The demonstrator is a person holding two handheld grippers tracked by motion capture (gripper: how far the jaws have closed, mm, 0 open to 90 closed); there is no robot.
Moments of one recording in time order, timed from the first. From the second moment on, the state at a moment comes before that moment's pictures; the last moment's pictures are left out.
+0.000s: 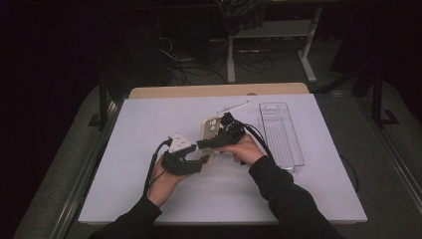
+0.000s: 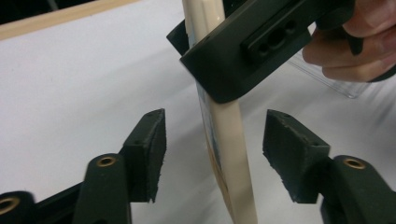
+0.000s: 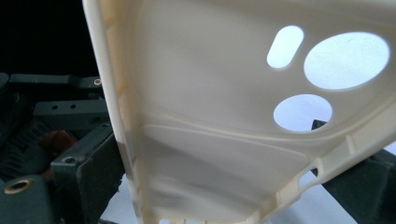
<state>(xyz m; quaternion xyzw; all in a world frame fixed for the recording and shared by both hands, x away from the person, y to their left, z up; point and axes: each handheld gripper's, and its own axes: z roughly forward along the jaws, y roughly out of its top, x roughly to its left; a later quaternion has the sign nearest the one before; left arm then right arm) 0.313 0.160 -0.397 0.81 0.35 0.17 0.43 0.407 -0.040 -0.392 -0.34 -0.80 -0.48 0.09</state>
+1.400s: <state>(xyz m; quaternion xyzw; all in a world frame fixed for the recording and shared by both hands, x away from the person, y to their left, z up) 0.301 0.248 -0.415 0.86 0.27 0.13 0.42 0.408 -0.049 -0.388 -0.34 -0.82 -0.46 0.05</state>
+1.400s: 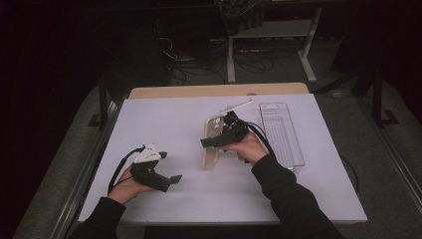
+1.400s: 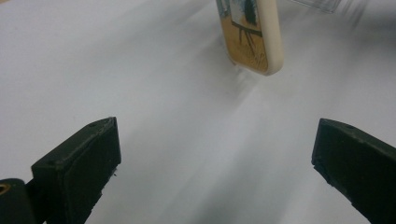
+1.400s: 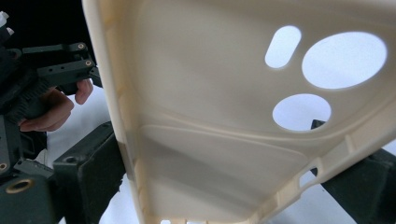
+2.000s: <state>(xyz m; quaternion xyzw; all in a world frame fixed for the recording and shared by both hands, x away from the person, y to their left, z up) 0.301 0.251 -0.421 0.86 0.28 0.13 0.41 0.411 -0.056 -0.383 -0.35 -0.82 -0.45 0.04</state>
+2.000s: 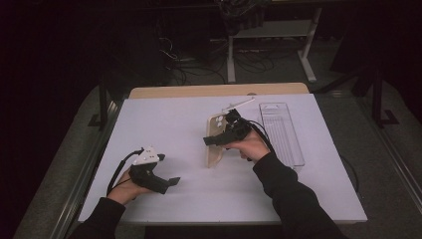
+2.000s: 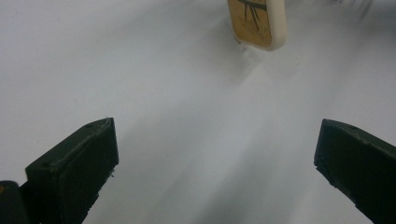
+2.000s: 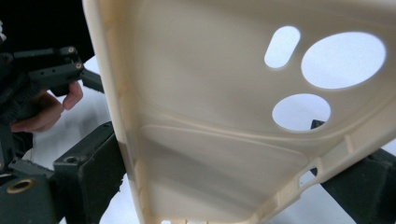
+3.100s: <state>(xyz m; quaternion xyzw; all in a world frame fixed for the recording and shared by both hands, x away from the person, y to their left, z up) 0.300 0.248 -0.422 0.85 0.28 0.14 0.42 0.423 -0.073 -0.353 -0.38 -0.81 -0.44 0.00</state>
